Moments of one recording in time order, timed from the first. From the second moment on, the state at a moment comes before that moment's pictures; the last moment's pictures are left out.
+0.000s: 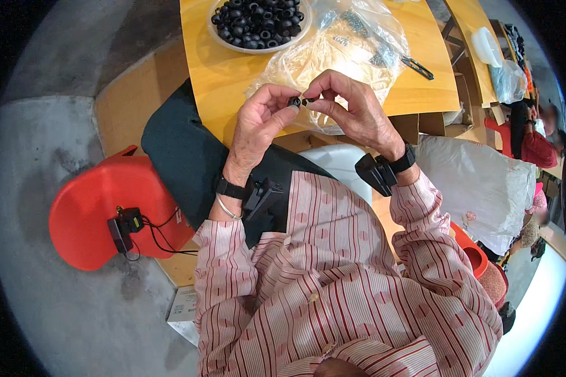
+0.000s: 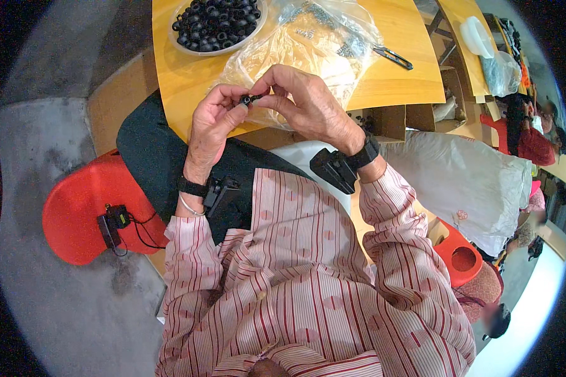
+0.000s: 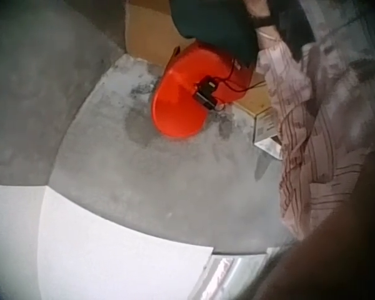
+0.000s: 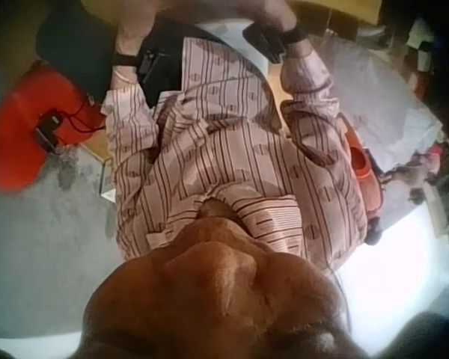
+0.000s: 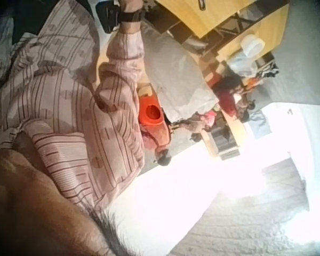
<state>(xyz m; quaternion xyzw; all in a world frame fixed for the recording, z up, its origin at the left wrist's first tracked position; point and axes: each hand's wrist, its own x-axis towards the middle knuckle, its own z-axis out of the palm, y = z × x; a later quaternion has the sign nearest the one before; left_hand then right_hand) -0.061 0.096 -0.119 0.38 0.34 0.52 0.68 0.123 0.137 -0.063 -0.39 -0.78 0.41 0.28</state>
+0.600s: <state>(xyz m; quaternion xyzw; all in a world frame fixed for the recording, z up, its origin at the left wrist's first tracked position) -0.075 0.092 -0.128 0.40 0.33 0.52 0.68 0.109 0.131 -0.073 -0.38 -0.80 0.38 0.28</state>
